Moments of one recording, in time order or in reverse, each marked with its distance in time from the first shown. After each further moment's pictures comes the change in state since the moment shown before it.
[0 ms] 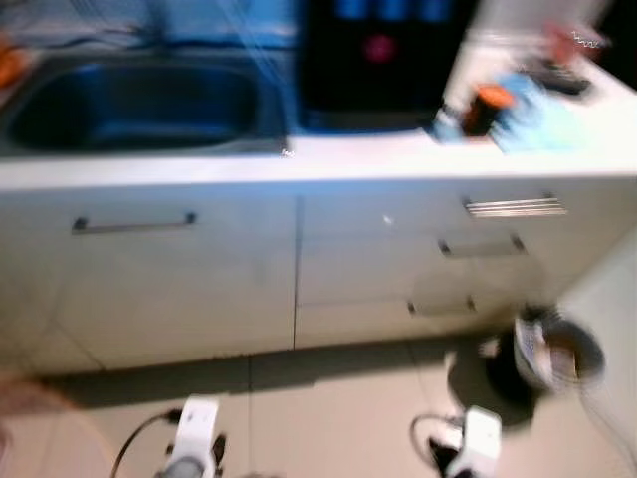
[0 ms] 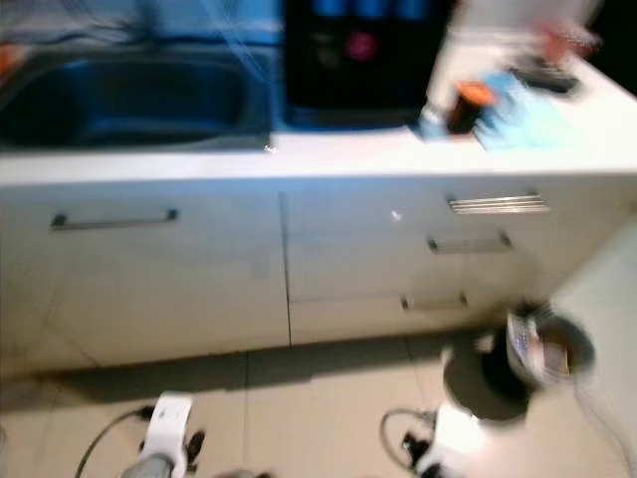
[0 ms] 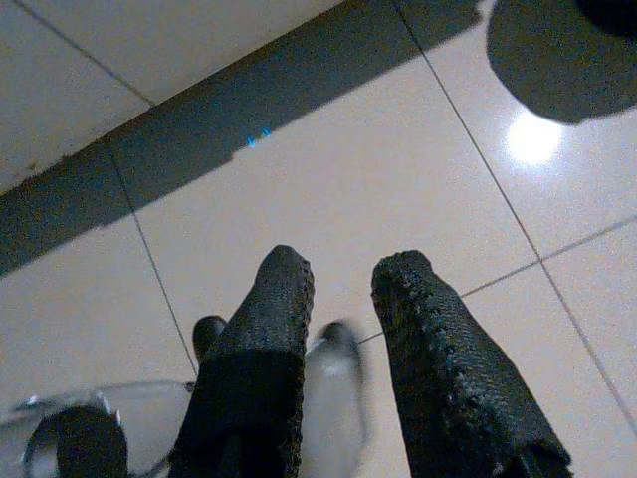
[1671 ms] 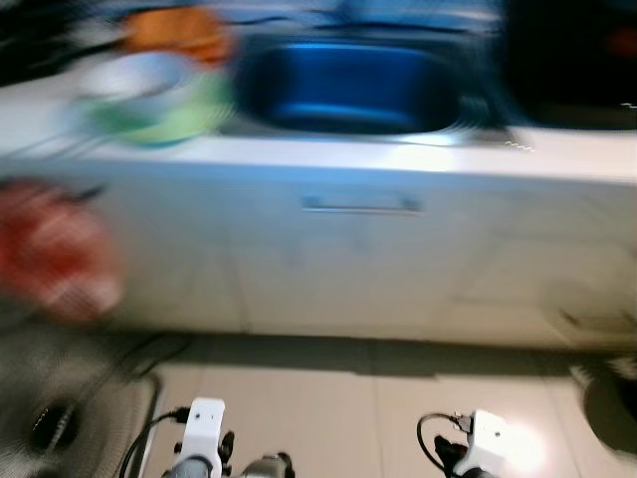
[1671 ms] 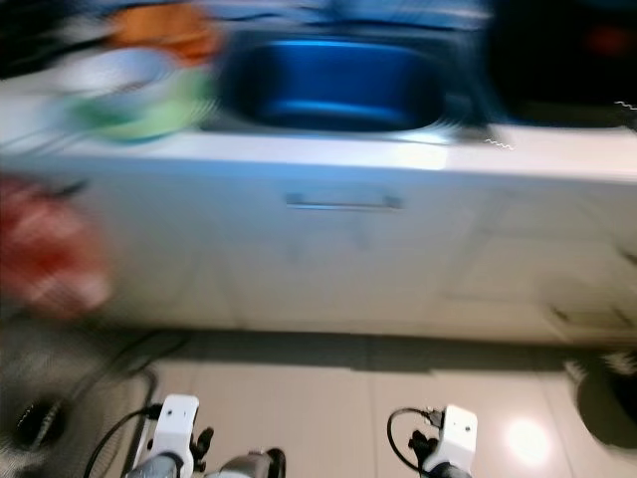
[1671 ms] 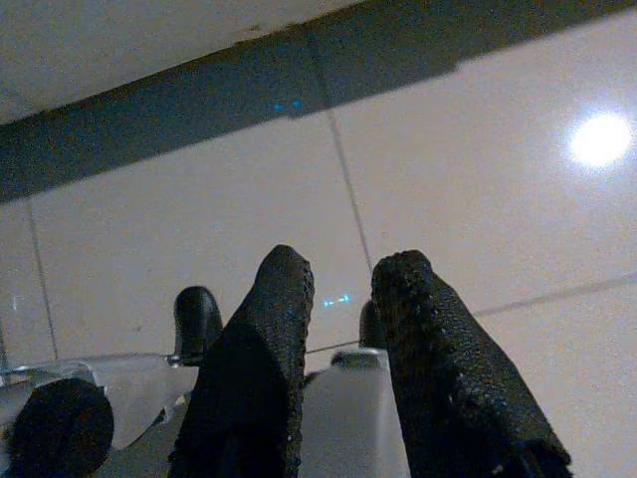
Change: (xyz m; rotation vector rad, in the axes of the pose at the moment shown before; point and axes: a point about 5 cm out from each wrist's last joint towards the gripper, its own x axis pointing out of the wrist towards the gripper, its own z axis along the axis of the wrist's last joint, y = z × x) left arm -0.002 0.002 -0.006 -0.008 0.007 0.009; right arm 0.000 0.001 -0.001 -0.005 0.003 0.002
